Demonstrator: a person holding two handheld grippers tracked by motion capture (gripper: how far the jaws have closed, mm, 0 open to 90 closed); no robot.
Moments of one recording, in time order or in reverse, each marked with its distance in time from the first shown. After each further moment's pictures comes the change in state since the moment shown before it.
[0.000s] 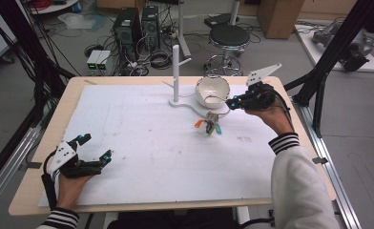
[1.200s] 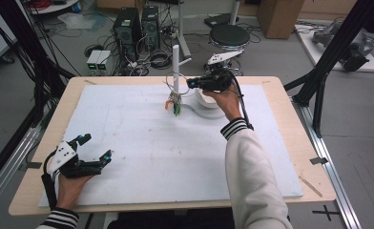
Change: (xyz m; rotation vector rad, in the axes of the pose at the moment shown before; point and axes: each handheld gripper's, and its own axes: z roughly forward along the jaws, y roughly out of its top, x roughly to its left) left arm 0.000 0.000 0.000 -0.003 -0.003 0.002; right arm -0.025 0.059 0.099 -0.221 0.037 0.162
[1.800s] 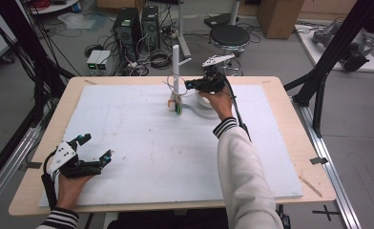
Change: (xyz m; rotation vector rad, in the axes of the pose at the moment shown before) left arm 0.000 0.000 0.000 0.001 -0.001 0.000; right arm -0.018 -0.015 0.027 0.026 -0.077 0.071
